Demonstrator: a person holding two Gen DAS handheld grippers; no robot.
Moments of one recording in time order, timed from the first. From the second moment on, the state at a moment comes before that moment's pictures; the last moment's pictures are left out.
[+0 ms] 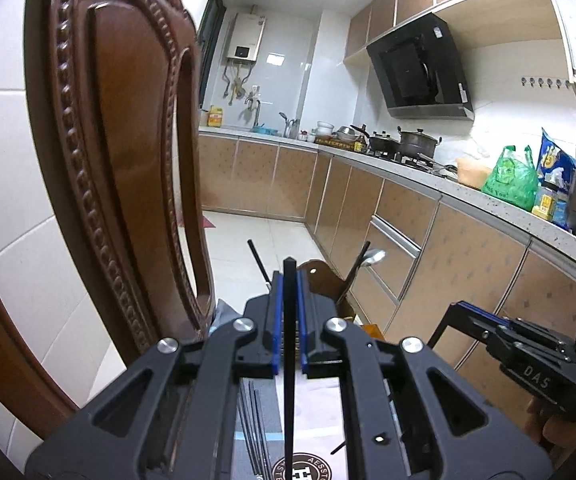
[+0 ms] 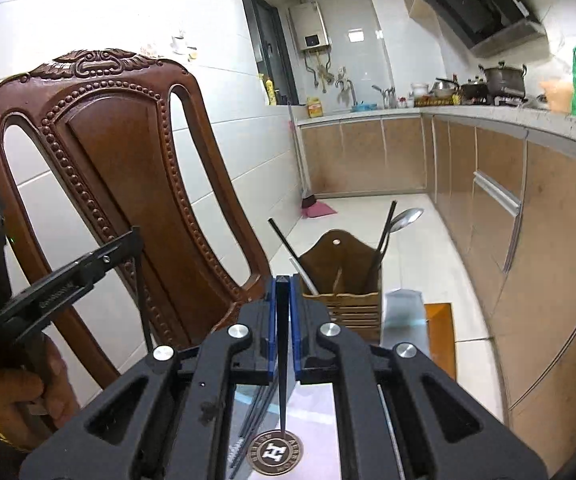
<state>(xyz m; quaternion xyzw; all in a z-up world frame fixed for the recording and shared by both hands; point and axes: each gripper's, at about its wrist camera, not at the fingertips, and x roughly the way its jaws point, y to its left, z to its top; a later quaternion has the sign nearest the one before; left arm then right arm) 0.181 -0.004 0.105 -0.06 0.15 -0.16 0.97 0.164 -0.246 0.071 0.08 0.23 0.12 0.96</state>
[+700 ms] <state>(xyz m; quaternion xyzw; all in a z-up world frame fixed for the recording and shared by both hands) 0.188 -0.008 0.099 -0.06 0.17 -0.16 0.97 0.173 -0.249 0.053 0.07 0.25 0.11 0.96</state>
